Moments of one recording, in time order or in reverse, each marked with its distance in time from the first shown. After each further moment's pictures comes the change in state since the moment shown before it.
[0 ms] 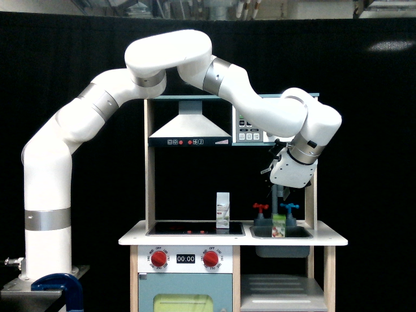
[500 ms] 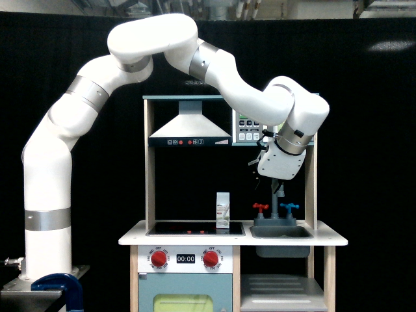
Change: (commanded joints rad) arm -0.009 -0.230 0.040 -0.232 -0.131 -0.046 -0.019
